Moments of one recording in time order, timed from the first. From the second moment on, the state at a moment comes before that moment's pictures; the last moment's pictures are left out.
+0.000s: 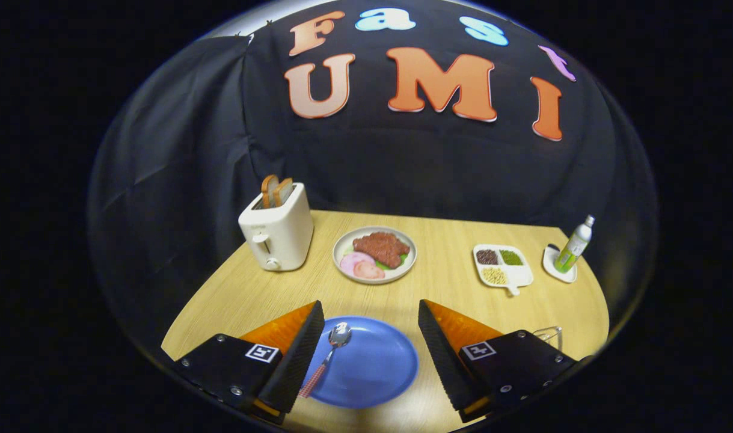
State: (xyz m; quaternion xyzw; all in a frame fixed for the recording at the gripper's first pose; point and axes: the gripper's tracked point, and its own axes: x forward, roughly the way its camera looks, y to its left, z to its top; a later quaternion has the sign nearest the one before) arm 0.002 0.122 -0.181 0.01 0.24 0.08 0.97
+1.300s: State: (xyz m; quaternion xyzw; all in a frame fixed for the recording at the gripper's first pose) arm -0.026 0.158 -0.305 0.05 0.39 0.07 0.92
